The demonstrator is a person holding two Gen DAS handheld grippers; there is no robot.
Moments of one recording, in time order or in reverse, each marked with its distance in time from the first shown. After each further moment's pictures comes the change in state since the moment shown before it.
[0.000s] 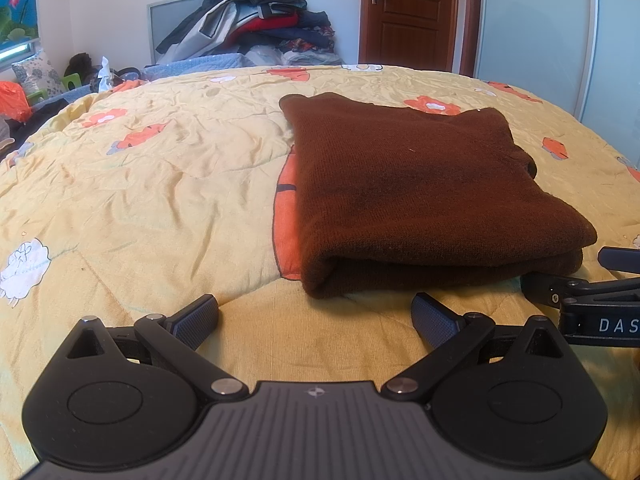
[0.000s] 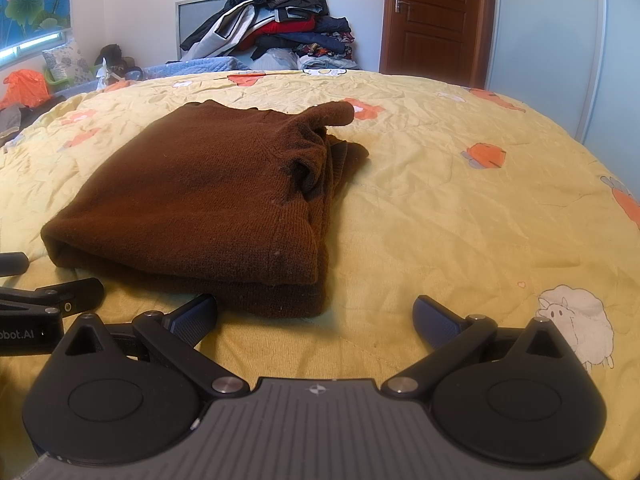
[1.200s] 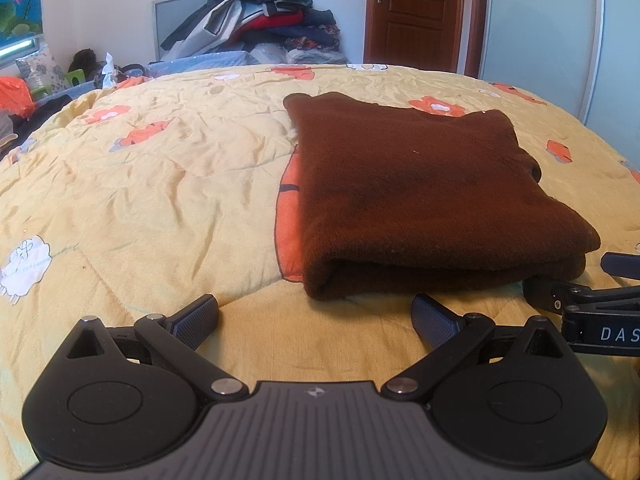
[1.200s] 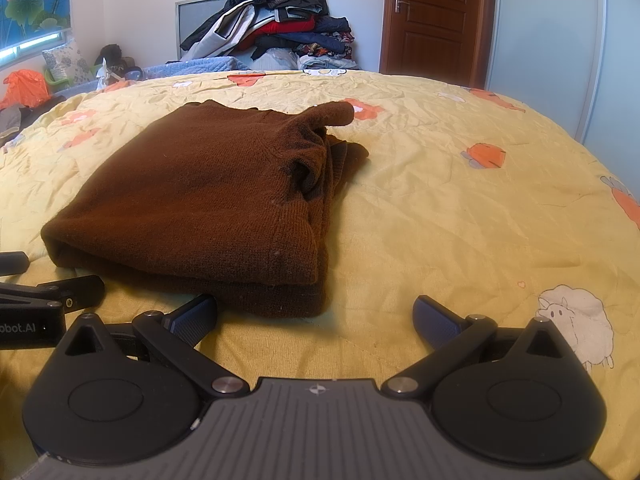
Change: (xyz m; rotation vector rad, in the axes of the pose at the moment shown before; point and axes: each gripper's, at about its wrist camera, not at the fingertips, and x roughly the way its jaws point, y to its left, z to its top) left arm 0.002 -0.001 0.002 -0.013 0.005 0.005; right arm 0.001 0.000 0.000 -0.001 0.000 -0.001
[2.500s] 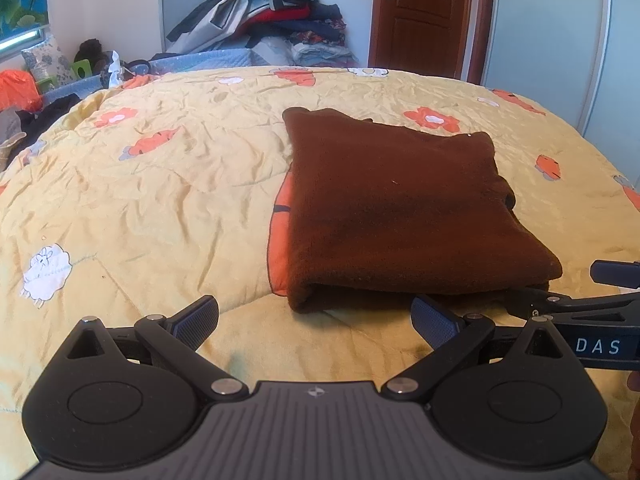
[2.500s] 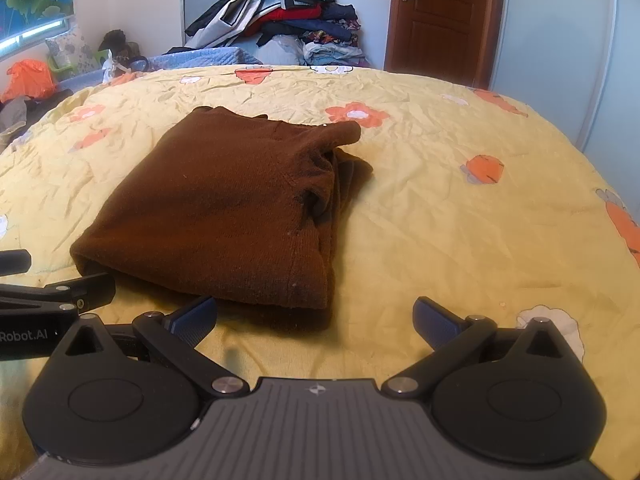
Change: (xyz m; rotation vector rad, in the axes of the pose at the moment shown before) left arm -0.031 -0.010 0.024 -0.033 0.039 0.004; right arm -0.025 0.005 0.027 -0.014 0.061 0.004
